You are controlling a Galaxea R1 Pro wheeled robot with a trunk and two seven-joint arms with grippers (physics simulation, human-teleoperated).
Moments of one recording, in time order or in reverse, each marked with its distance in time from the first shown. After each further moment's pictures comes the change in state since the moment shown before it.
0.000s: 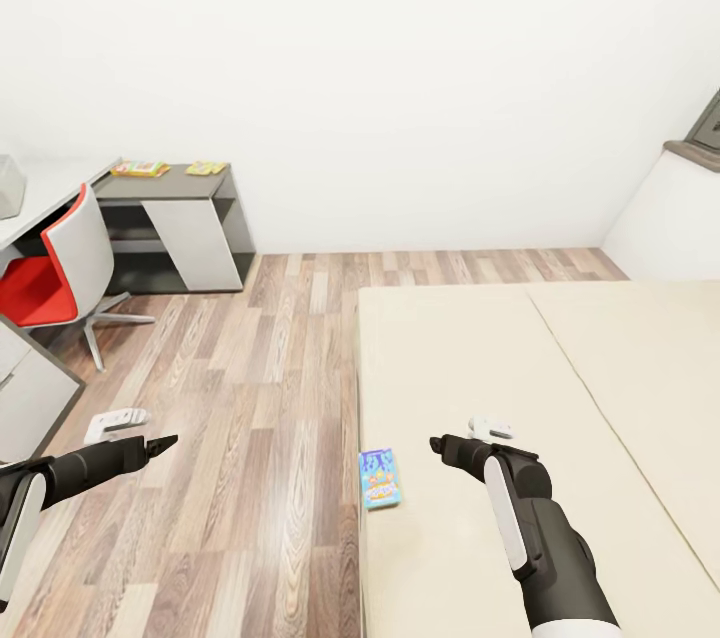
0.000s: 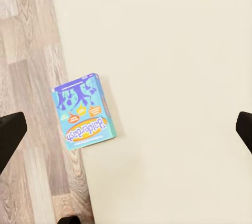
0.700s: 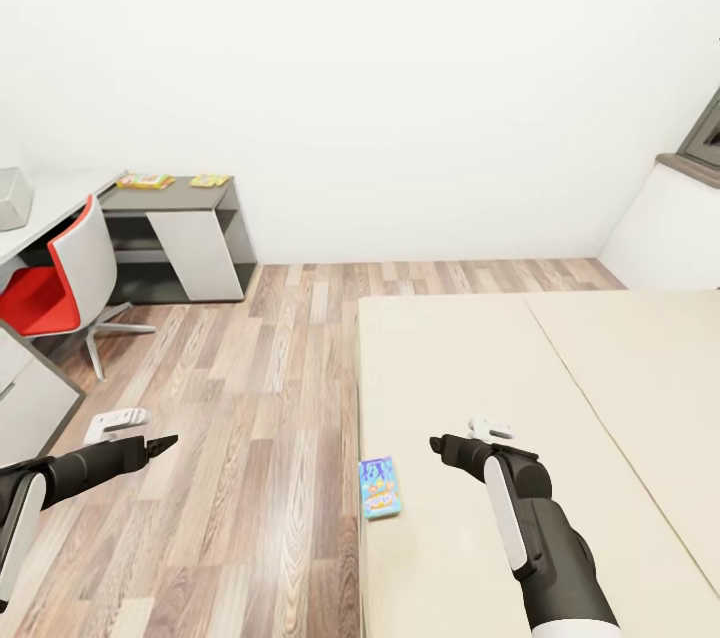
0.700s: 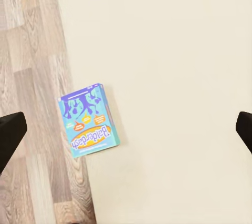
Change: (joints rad) left arm 0.000 0.000 0.000 0.000 0.000 0.000 0.000; right arm 0.000 0.000 0.000 0.000 0.000 -0.001 0.000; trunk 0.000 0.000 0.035
